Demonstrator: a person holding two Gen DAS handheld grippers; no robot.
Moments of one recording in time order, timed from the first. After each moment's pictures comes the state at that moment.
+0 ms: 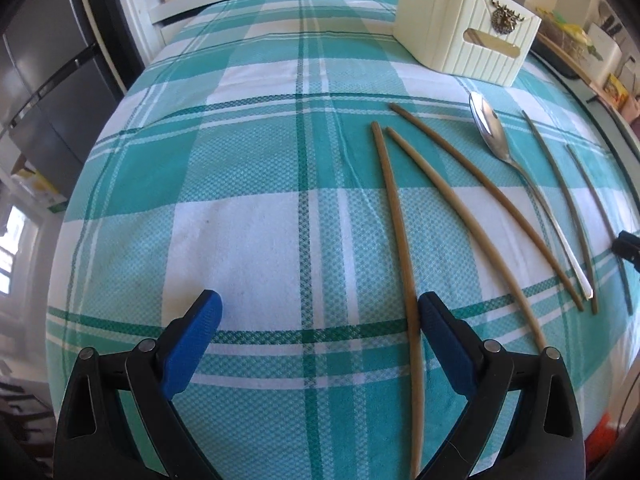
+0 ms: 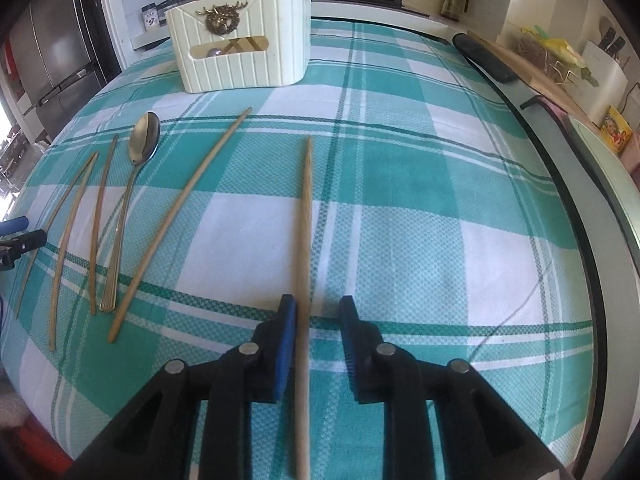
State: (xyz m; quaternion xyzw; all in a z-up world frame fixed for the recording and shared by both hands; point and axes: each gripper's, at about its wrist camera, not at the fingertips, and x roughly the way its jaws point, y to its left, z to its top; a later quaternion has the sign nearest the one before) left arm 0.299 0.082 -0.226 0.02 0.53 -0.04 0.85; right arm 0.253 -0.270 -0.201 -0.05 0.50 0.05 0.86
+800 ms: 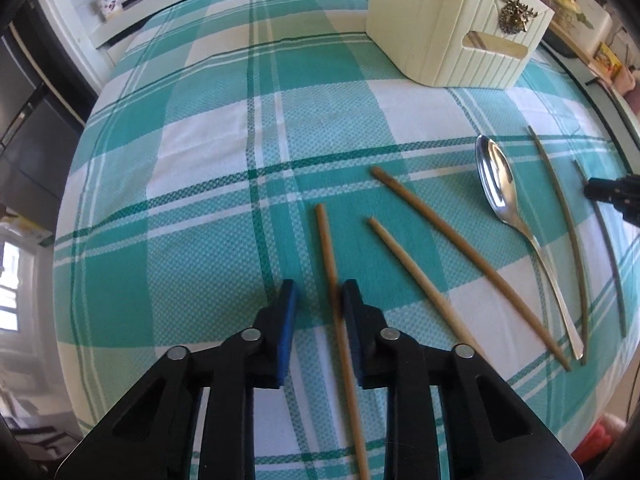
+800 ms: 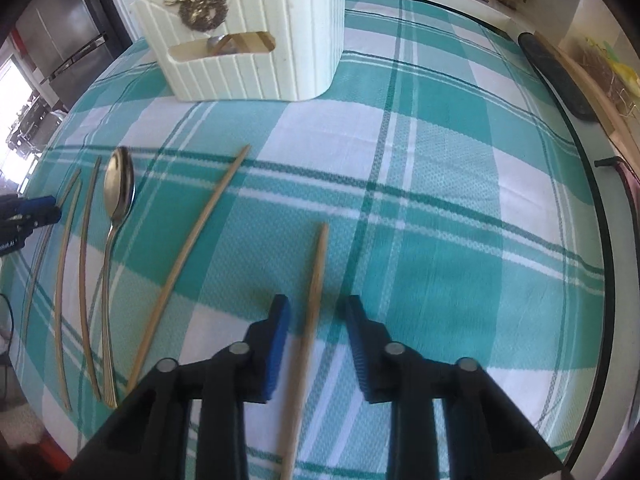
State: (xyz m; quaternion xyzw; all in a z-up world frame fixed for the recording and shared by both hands) left arm 0.387 0.054 -0.214 0.08 0.57 -0.09 0.82; right arm 0.374 -0.251 -0.196 -0.07 0.56 0.11 0.82
